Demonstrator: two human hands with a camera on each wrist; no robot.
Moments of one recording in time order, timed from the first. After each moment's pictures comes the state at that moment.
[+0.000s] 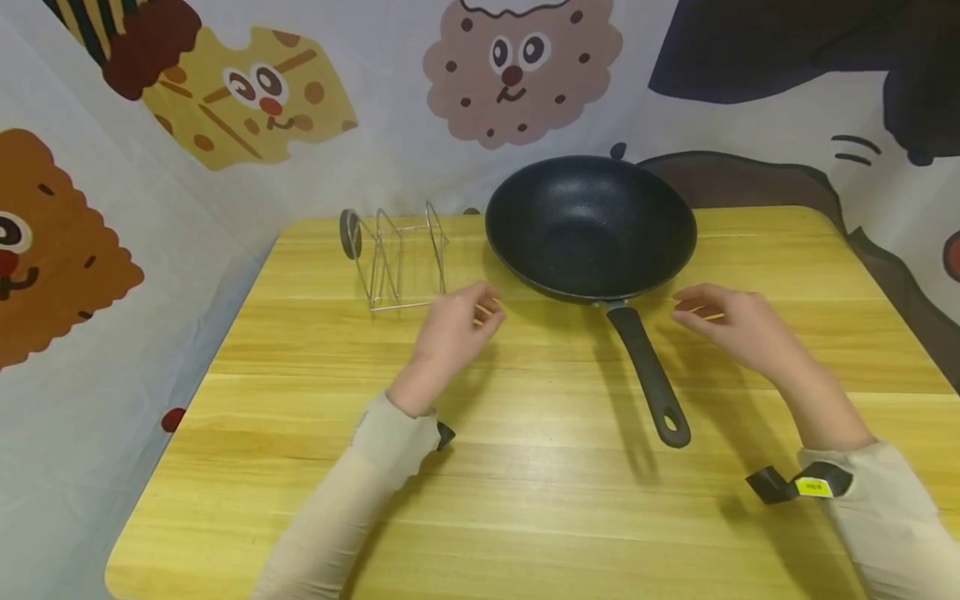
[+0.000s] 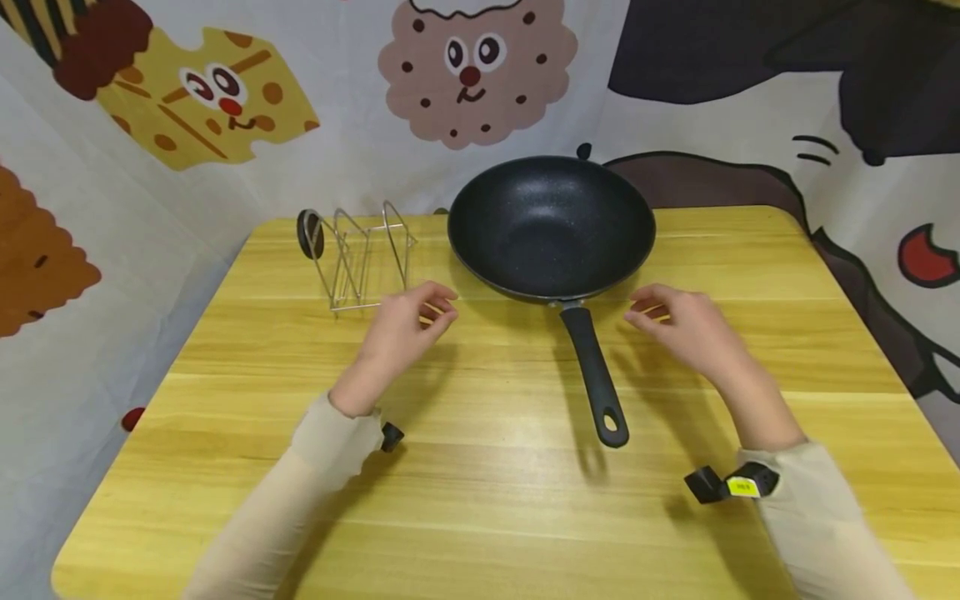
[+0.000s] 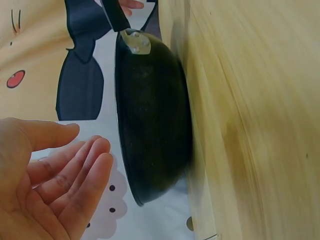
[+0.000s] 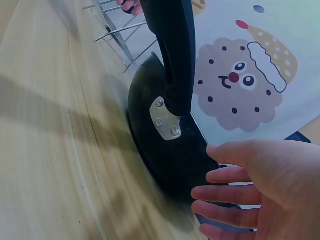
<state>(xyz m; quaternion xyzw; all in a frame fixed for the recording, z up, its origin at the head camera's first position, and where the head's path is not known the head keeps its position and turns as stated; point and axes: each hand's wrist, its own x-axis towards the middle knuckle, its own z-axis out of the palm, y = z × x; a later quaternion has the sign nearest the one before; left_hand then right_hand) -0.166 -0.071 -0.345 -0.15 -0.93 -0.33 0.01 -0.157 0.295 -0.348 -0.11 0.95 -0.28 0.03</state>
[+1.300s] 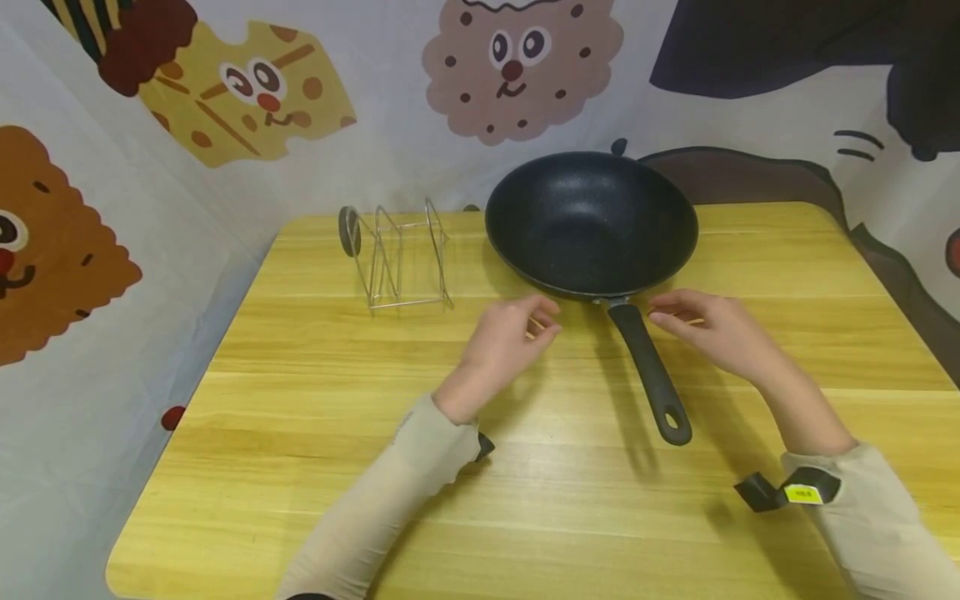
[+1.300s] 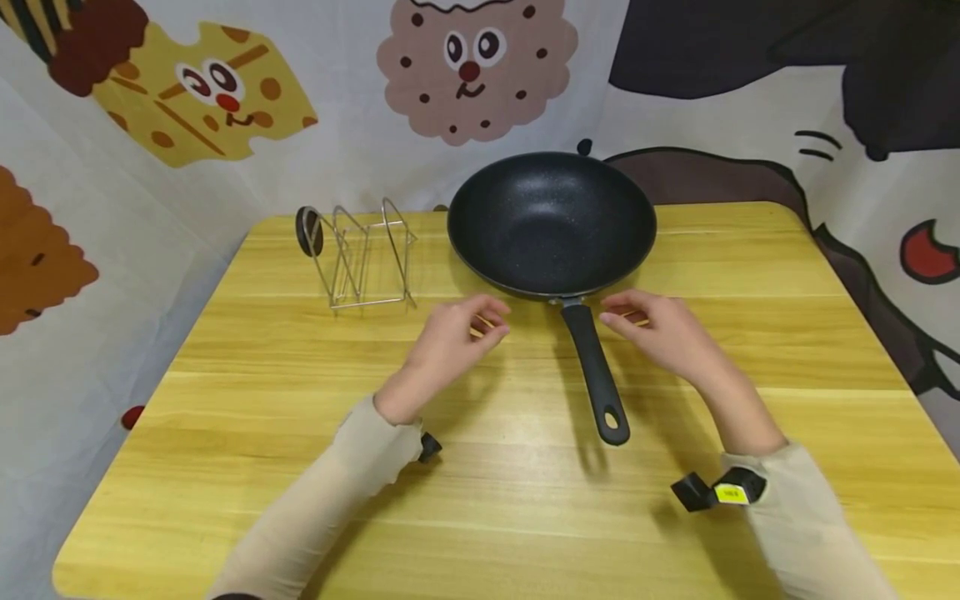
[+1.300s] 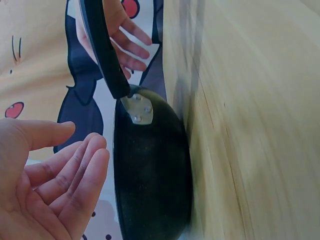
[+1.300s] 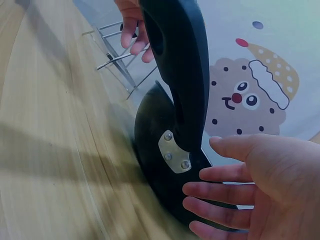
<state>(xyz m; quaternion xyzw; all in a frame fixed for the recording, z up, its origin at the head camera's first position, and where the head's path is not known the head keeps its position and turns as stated) -0.154 -0.020 -0.348 -0.20 -0.91 -0.36 -0.05 -0.152 0.273 -0.349 -0.14 0.94 -0.30 0.04</state>
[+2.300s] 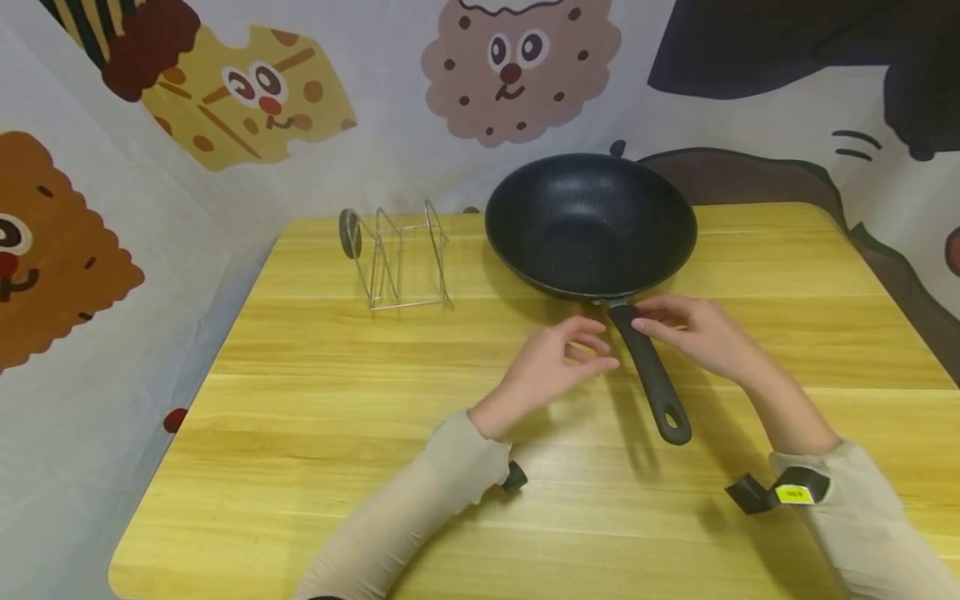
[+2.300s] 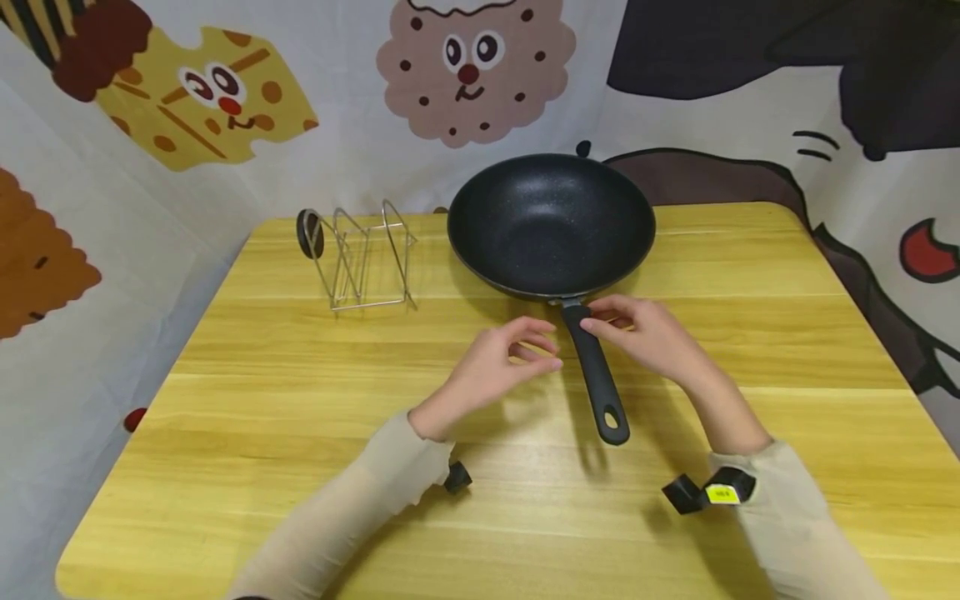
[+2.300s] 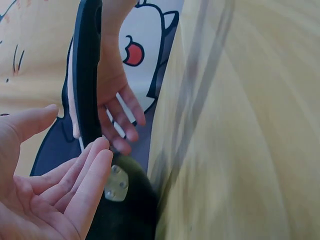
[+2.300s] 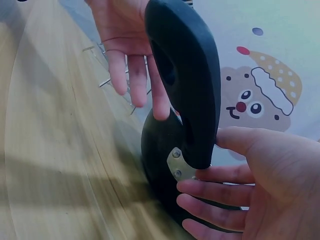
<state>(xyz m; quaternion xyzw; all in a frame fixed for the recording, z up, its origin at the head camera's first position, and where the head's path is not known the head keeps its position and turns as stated) -0.136 0.016 -0.366 -0.21 -0.83 -0.50 -0.14 -0.149 0.257 -0.349 -0.14 0.92 -0.35 0.08</state>
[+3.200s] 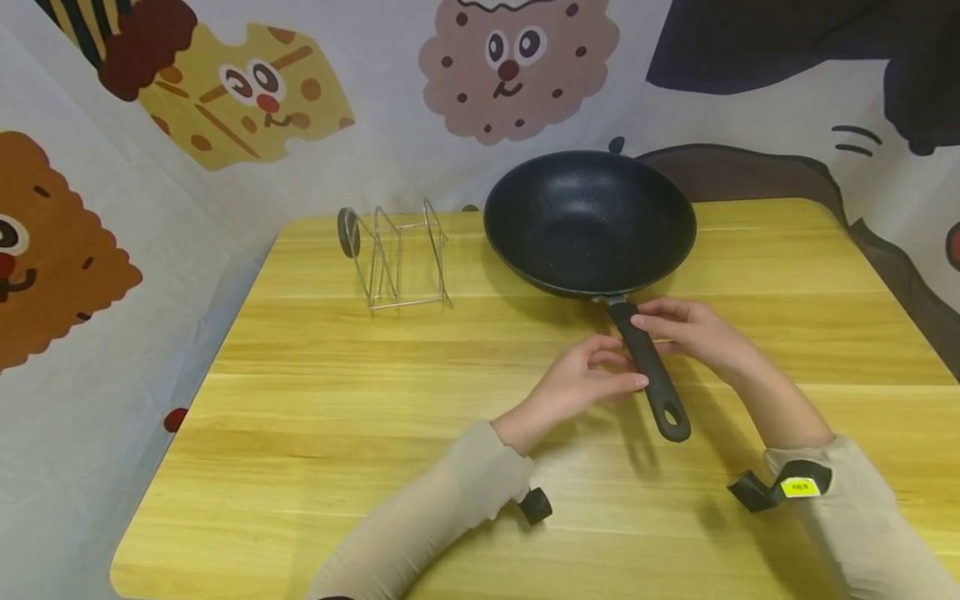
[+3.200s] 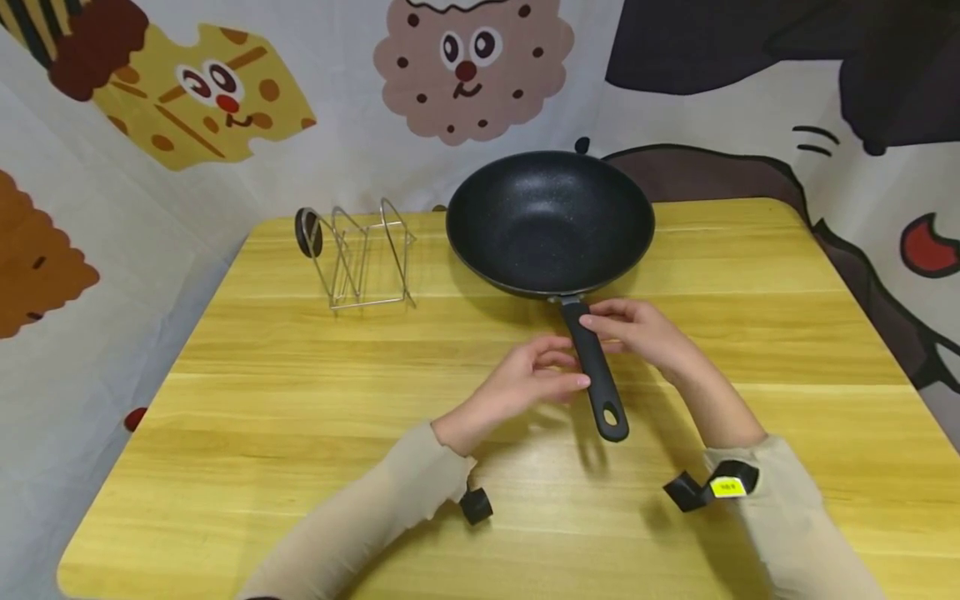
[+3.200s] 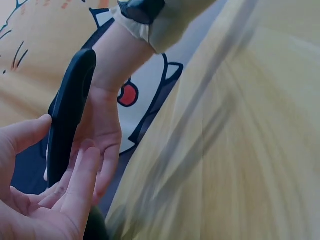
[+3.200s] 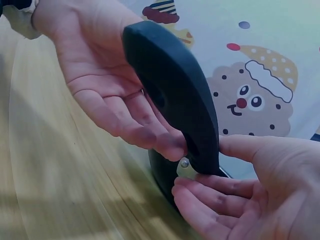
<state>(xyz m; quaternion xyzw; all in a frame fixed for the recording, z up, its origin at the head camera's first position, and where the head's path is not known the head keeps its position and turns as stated) -0.119 0.048 -0.382 -0.10 -0.65 -0.70 -0.29 -0.155 0.260 -0.360 -0.06 0.80 -0.55 0.21</state>
